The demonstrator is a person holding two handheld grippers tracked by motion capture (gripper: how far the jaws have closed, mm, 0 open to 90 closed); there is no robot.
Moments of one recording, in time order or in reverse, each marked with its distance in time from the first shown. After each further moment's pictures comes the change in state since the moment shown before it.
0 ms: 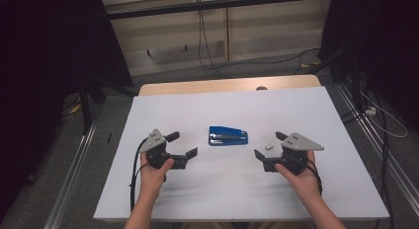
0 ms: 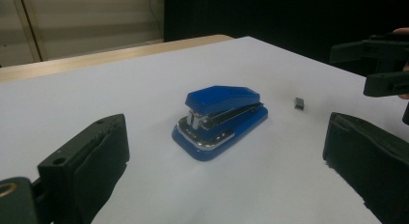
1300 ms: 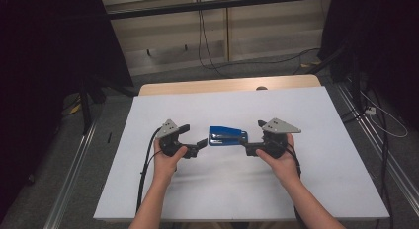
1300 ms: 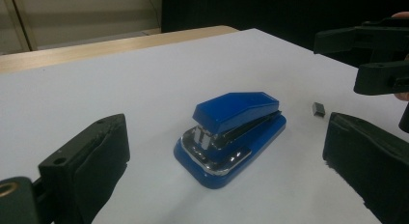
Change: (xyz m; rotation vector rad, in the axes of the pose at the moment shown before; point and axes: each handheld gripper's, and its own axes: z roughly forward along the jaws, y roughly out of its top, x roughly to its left) left arm 0.013 0.004 0.048 0.043 -0.012 -0.031; right arm 0.005 0.024 0.055 -0.011 0.028 0.036
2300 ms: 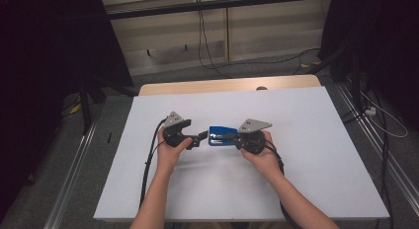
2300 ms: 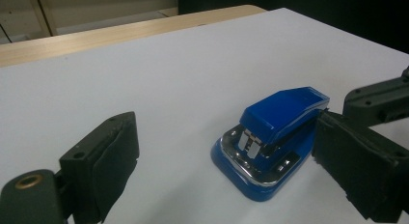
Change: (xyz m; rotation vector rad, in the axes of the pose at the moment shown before) left arm 0.019 0.009 0.023 0.090 0.072 0.013; right arm 0.027 0.003 0.047 0.170 0.155 -0.126
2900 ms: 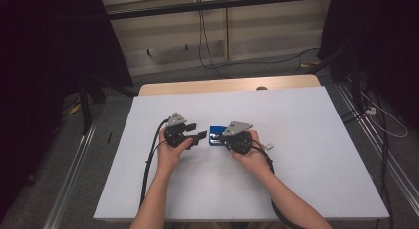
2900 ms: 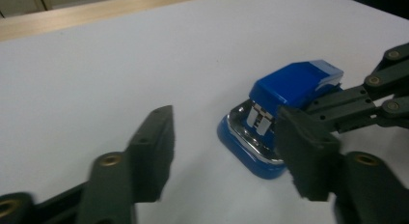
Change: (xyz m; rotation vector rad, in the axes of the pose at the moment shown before) left arm 0.002 -0.003 0.005 0.098 -0.009 0.011; right arm 0.009 0.000 0.037 0.098 -0.028 -0.132
